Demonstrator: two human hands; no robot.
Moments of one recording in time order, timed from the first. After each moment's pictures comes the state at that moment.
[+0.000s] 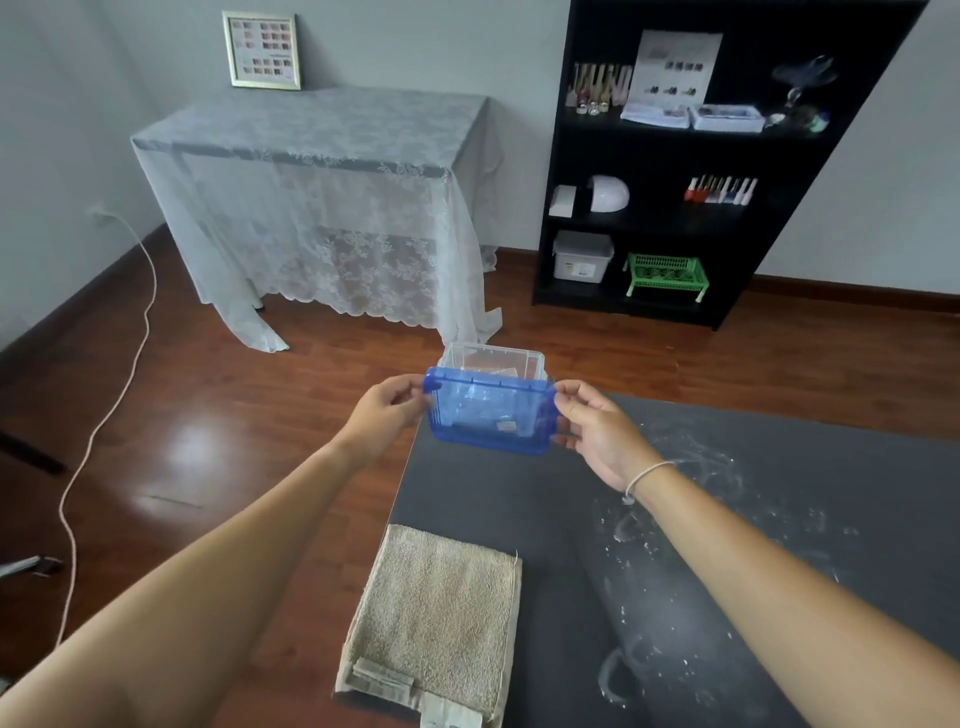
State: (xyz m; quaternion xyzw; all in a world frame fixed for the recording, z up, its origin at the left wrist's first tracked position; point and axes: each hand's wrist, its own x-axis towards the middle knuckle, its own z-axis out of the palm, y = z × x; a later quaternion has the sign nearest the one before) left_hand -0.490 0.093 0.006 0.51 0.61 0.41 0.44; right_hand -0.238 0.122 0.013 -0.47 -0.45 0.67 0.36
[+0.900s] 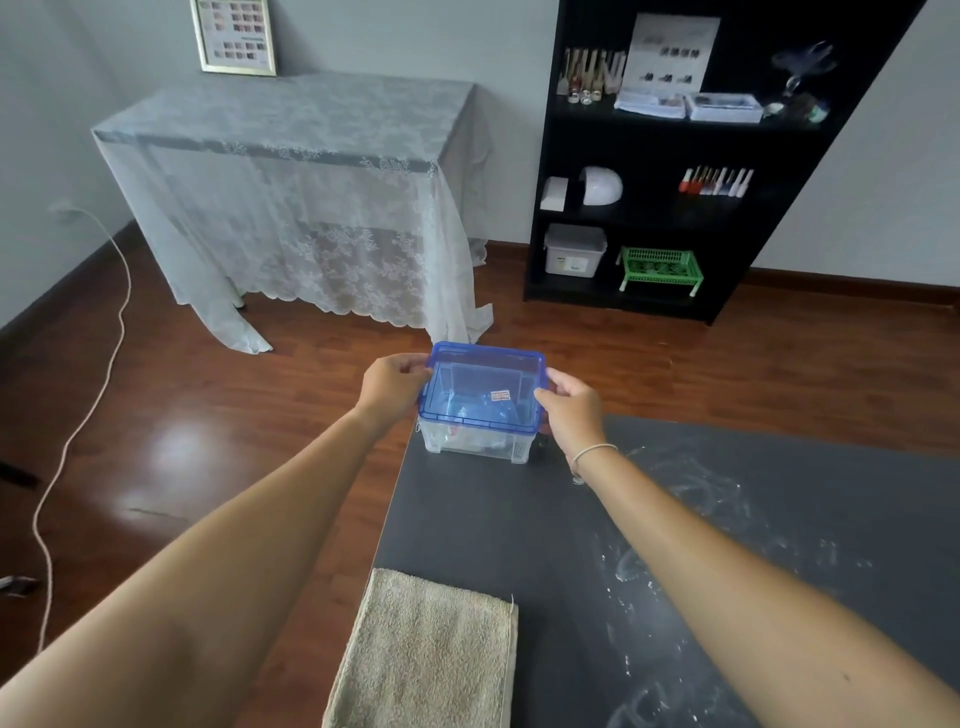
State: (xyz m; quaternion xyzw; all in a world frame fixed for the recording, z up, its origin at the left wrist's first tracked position) left_hand -0.484 0.184 -0.001 0.43 0.71 0.39 0.39; right_hand -0.278 0.182 0.003 -0.62 -0.44 0.51 0.42
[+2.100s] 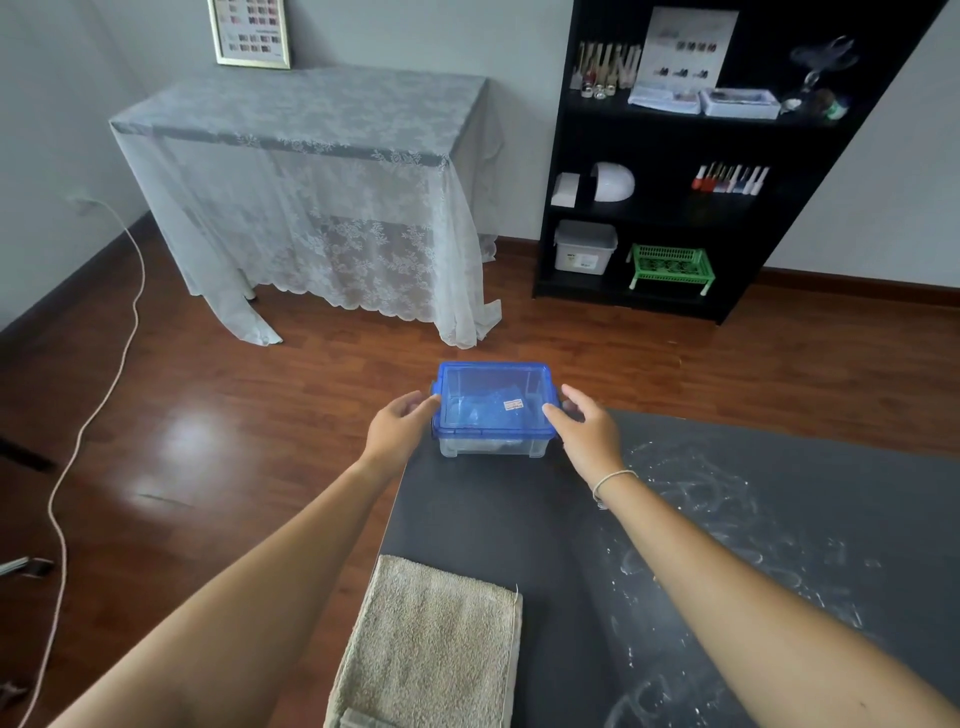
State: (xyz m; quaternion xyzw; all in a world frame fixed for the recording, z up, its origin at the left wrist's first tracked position) left_hand -0.479 0.136 -0.037 0.34 0.73 0.38 0.45; right_hand -0.258 0.166 -0.028 -0.65 -0.51 0.45 0.34
